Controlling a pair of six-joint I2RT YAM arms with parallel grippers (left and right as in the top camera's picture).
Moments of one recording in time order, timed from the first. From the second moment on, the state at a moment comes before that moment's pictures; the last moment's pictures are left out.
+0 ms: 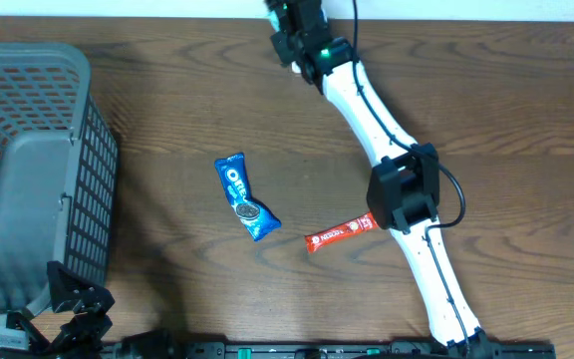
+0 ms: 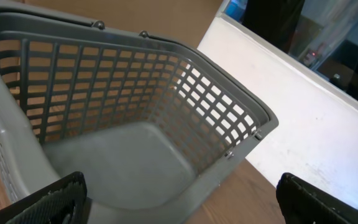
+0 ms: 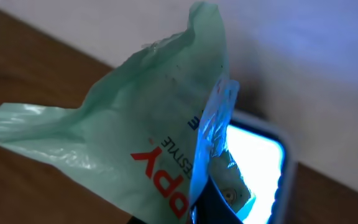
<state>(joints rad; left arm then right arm) 0.21 0.00 0.81 -0.92 -0.43 -0.56 0.44 2.71 2.62 -0.50 0.12 -0.16</state>
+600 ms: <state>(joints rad) 0.21 0.00 0.81 -0.92 -0.43 -0.56 0.38 2.69 2.65 -0.80 0.11 -0.16</state>
